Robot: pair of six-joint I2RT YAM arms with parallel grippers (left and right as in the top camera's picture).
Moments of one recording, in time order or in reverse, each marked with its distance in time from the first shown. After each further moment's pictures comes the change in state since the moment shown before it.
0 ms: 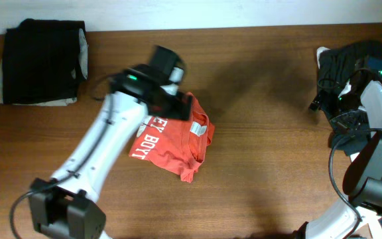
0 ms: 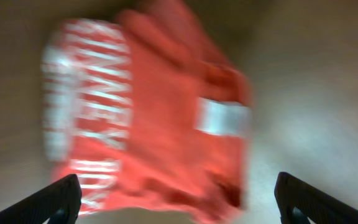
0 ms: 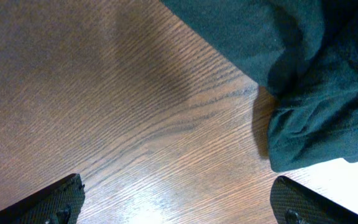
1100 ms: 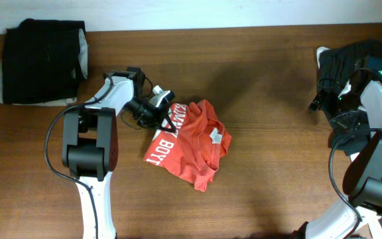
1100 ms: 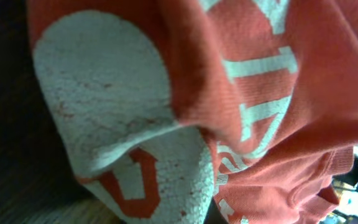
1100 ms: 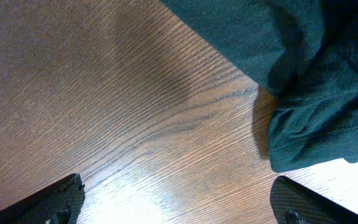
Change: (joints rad) left arm 0.267 0.567 0.015 0.017 0.646 0.541; right arm 0.000 0.000 0.000 0.001 0.000 0.000
